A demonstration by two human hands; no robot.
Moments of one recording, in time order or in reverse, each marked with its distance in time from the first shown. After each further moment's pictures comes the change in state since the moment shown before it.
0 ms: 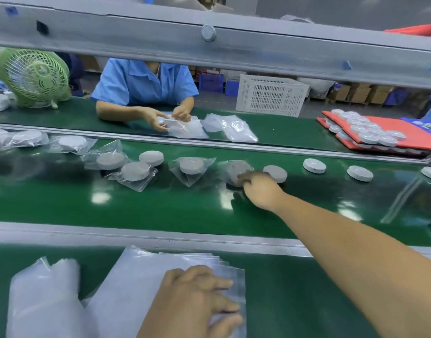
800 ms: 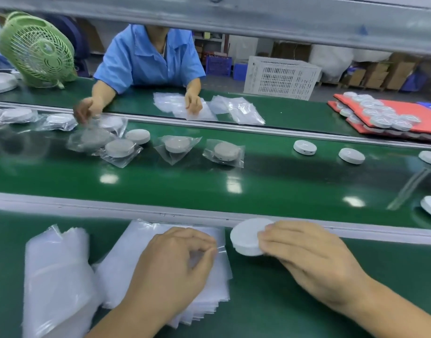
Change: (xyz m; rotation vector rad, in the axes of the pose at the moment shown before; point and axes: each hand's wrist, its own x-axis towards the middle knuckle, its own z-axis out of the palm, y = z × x) left_hand -0.006 -0.013 -0.011 -0.144 0.136 -0.280; right_hand -0.208 0.018 0.010 0.061 0.643 -0.890
